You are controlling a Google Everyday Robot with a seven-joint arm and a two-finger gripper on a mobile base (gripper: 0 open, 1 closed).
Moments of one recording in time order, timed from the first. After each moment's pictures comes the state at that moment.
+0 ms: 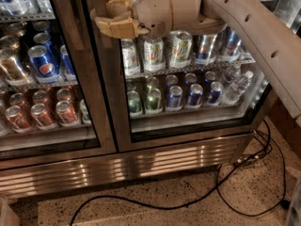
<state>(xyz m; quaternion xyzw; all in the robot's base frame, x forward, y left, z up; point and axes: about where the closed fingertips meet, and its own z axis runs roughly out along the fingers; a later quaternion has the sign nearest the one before) 0.557 0.098 1.030 -0.63 0.39 0.44 0.51</state>
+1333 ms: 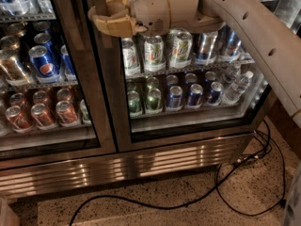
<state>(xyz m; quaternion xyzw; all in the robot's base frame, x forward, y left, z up) 0.559 0.103 1.033 -0.63 0.39 0.44 0.51</state>
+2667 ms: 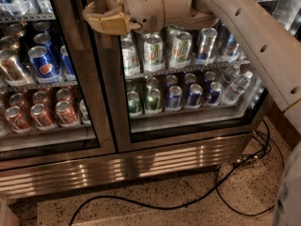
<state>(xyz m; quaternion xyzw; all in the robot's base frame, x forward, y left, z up) 0.557 0.116 1.041 -0.64 0.38 0.44 0.50</state>
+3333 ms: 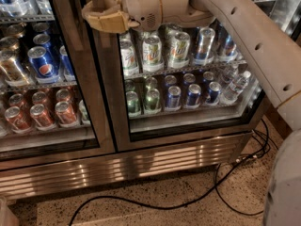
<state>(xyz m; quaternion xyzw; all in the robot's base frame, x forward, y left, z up) 0.571 0.120 1.035 -0.64 0.38 0.44 0.50</state>
